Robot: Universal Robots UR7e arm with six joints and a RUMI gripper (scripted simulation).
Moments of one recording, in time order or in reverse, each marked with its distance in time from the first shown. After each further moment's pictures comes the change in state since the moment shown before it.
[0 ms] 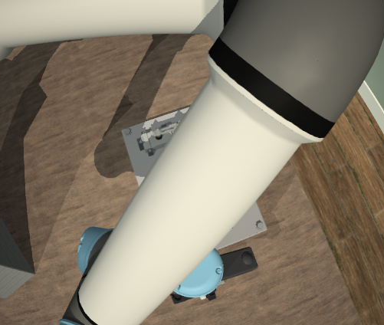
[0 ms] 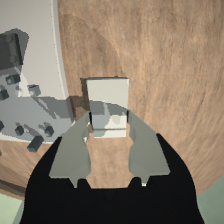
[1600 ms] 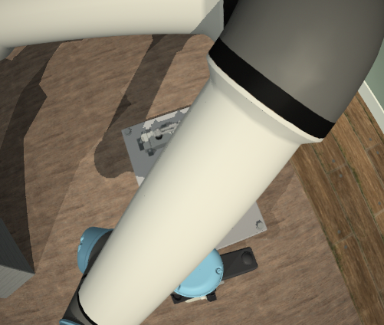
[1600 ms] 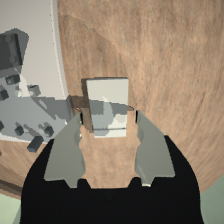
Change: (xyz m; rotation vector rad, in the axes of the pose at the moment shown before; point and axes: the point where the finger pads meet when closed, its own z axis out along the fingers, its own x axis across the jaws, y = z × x) arm 0.000 0.000 0.000 0.000 0.001 0.001
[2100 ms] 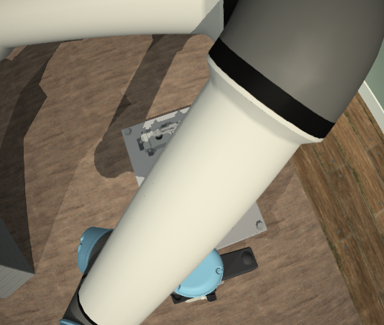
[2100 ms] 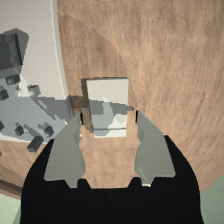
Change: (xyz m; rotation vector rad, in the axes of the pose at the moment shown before) arm 0.000 0.000 0.000 0.000 0.000 0.000
